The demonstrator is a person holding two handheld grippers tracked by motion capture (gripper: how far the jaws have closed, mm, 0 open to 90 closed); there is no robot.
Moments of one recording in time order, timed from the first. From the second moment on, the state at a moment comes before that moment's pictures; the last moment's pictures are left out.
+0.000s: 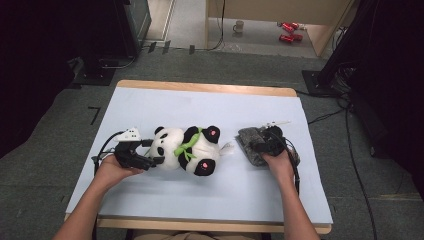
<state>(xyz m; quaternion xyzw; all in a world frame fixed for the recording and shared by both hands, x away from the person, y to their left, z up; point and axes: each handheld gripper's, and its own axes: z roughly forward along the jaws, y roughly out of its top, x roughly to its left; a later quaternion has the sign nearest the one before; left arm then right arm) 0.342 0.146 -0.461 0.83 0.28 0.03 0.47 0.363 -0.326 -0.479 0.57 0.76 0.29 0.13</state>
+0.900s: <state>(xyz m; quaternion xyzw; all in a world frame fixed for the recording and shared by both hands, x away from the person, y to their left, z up) 0.339 0.143 -0.460 0.83 0.30 0.03 0.47 0.364 -0.313 -0.420 0.57 0.75 0.33 0.10</state>
